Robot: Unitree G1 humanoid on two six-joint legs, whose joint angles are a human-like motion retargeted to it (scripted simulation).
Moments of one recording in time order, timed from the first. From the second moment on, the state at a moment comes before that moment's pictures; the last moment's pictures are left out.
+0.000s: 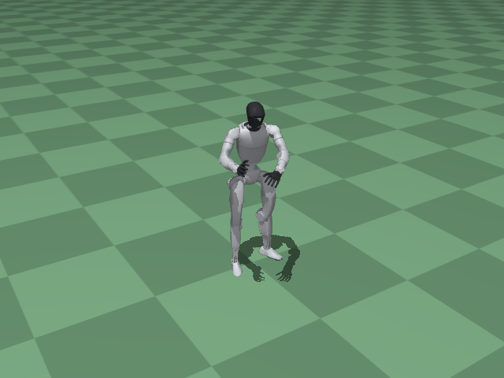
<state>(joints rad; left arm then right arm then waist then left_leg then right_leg) -1.19 0.39 -0.84 0.81 0.28 -0.17 0.57 -0.98 -0.56 0.52 0.39 0.12 -0.19 -0.89 -0.23 0.01 0.30 -0.02 0.12 0.49 -0.09 0.01 -0.26 -0.14 -0.12 -0.34 -0.01 0.13 0.26</state>
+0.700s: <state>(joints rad) -0.64 0.66 -0.80 0.11 0.05 -0.34 0.45 -0.96 -0.68 1.10 0.02 -0.41 -0.11 -0.44 -0.08 0.00 0.30 -0.02 0.16 0.44 -0.09 0.01 -0.26 -0.15 -0.10 -0.38 0.06 0.08 0.26</state>
